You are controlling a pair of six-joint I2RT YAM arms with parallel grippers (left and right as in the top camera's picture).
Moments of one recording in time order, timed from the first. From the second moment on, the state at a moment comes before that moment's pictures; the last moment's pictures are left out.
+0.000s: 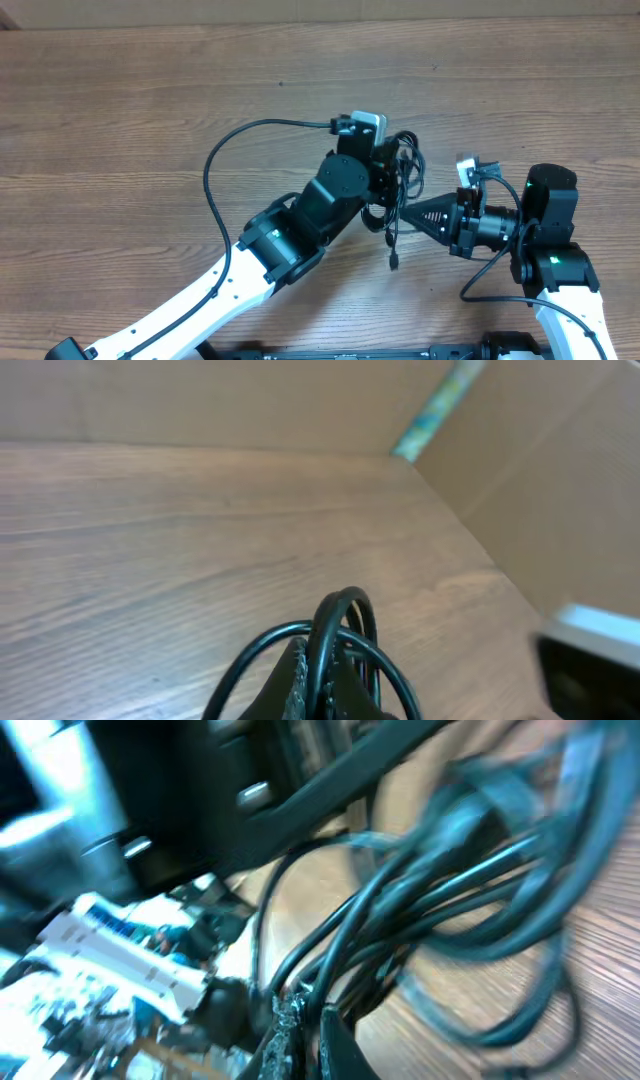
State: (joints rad) left arm -0.86 1.34 1.04 -0.01 -0.17 -0.53; right arm -0.03 0.95 0.60 -0.25 -1.35 0.16
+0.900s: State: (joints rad) left arm -0.84 1.34 1.04 -0.03 -0.03 -0.52; right arm -0.03 0.95 0.60 -0.25 -1.18 0.20
